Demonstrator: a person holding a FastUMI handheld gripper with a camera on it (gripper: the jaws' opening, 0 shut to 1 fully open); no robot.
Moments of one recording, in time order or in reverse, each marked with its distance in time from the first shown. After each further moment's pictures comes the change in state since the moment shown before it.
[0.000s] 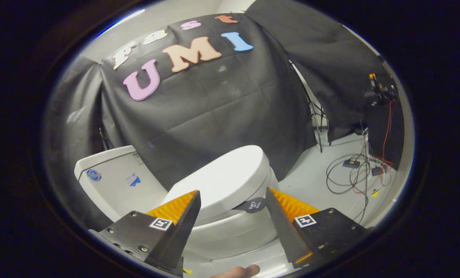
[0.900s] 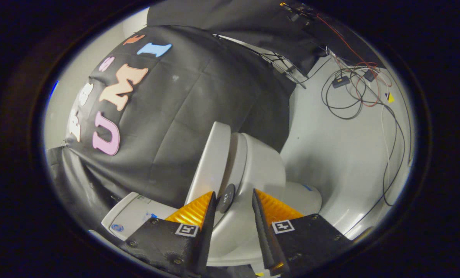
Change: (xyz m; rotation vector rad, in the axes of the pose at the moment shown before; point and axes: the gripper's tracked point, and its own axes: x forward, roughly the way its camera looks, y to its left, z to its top) arm 0.064 -0.045 -0.060 0.584 0.128 0.026
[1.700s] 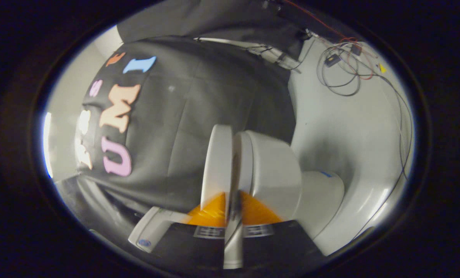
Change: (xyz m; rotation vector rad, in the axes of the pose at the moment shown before) arm 0.026 -0.001 0.007 0.178 -0.015 0.025
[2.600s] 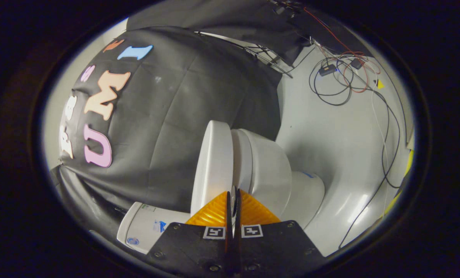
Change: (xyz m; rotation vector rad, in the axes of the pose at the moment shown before) arm -0.029 0.022 -0.005 -0.094 0.036 -0.126
